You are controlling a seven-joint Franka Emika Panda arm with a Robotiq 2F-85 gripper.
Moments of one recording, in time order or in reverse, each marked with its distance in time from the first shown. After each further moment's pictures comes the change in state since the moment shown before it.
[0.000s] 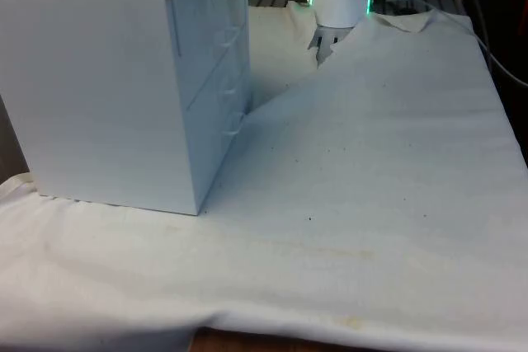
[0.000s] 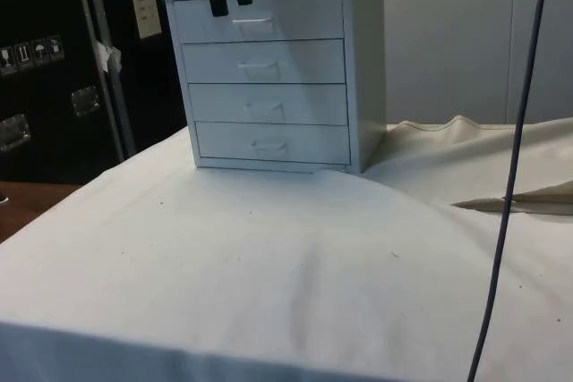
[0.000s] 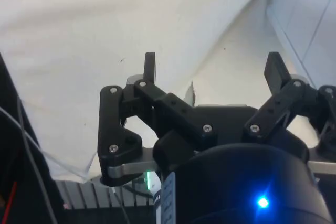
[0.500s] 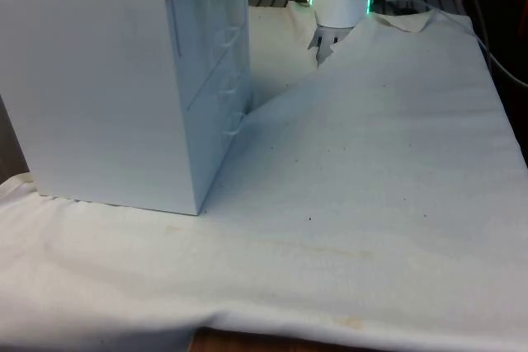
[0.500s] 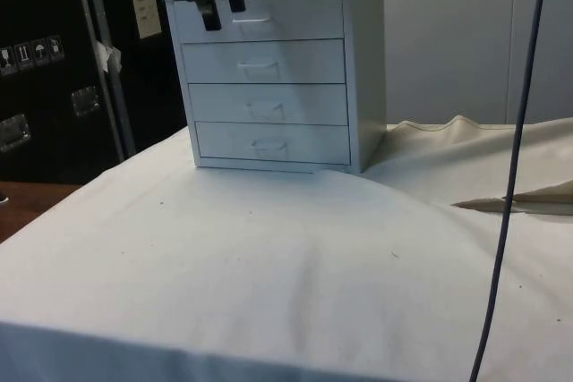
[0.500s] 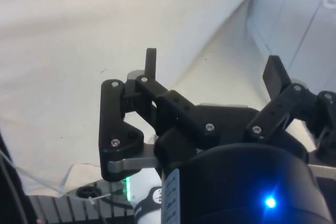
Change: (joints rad) arm 0.013 0.047 0.016 0.007 -0.072 0.039 0.075
